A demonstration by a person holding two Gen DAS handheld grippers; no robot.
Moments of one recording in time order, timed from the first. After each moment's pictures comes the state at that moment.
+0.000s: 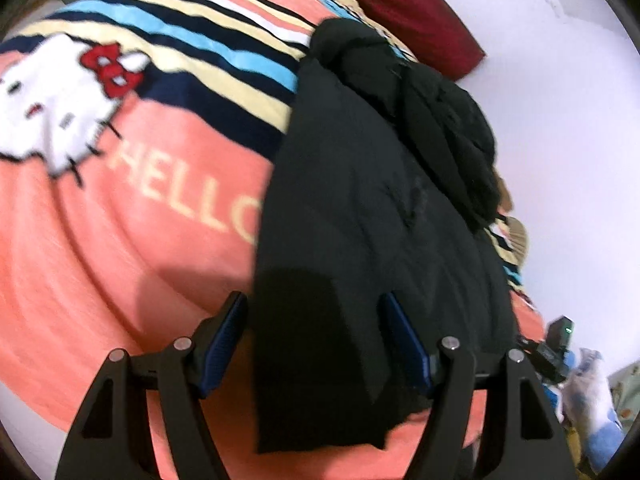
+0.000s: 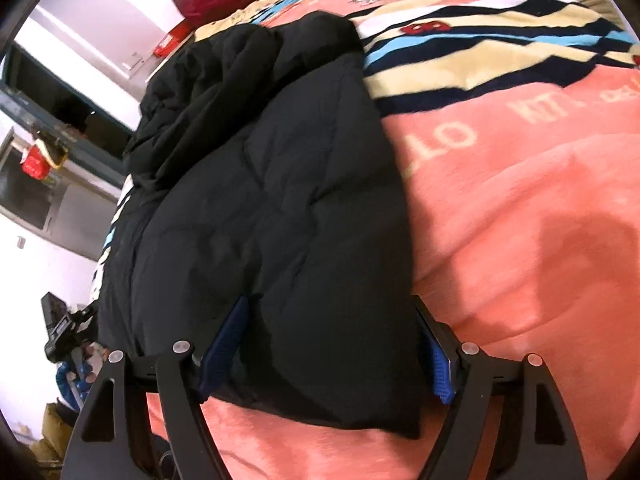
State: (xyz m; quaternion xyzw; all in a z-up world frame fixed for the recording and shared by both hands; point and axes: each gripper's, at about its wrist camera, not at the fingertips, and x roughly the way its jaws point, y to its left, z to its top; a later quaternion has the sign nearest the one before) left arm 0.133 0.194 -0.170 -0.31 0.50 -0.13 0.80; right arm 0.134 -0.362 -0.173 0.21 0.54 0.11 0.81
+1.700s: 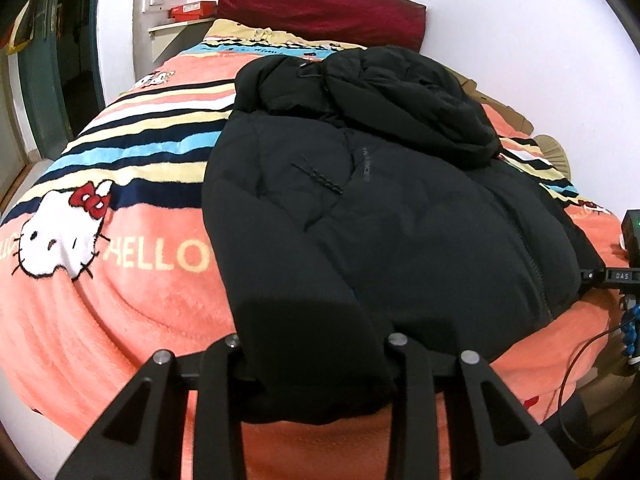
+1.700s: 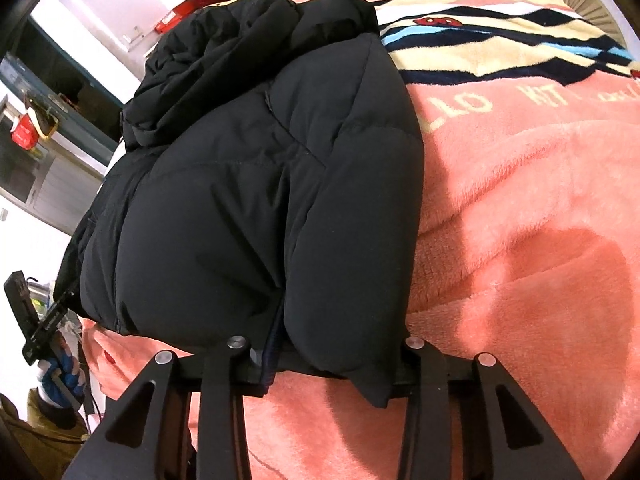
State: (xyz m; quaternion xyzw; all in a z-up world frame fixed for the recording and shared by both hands) left arm 0.112 0.107 -0.143 -0.05 0.43 -0.08 0.90; right arm 0.109 -0.331 -0.180 0.15 0.55 0.09 0.82
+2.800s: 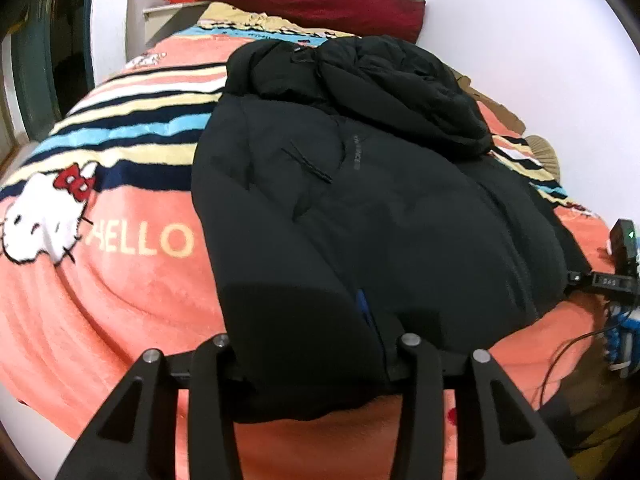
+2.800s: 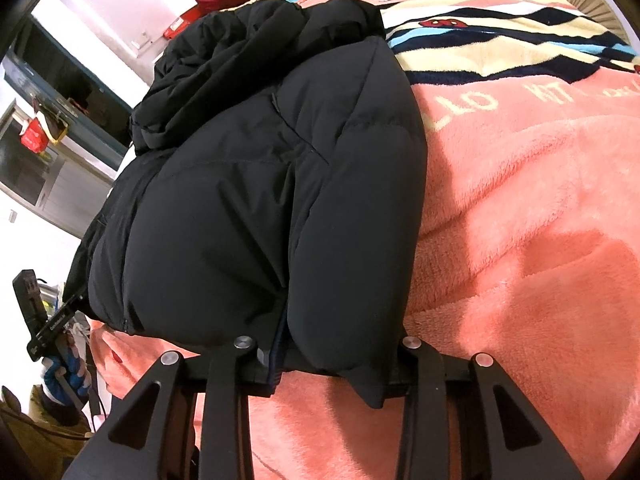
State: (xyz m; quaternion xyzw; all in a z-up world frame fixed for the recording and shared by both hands) left arm 0.115 0.111 -0.148 -0.09 0.45 -0.11 0.88; right arm 0.106 -0.332 -0.184 0.17 0.53 0.10 0.82
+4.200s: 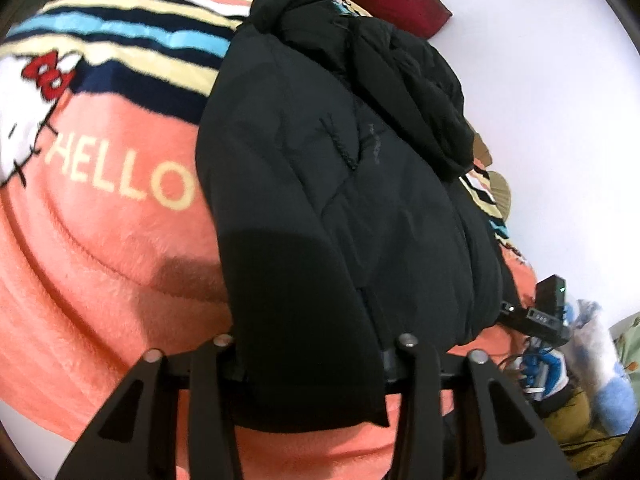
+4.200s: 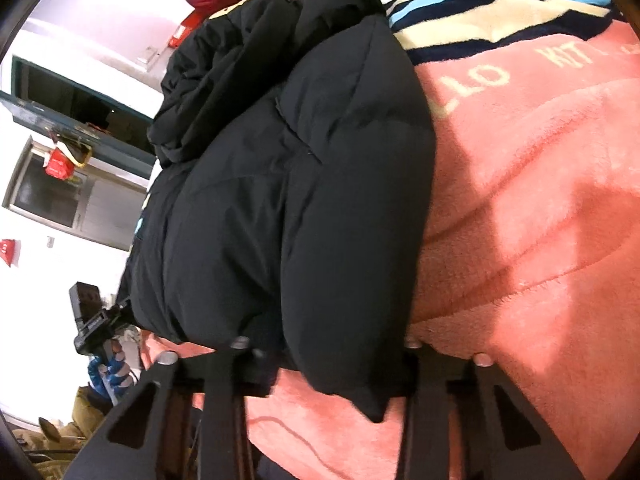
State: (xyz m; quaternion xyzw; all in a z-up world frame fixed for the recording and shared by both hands) left arm 0.131 0.161 -0.166 -0.26 0.51 -0.18 0.80; right arm 0.113 -0.350 -0.185 0.25 0.56 0.15 0.77
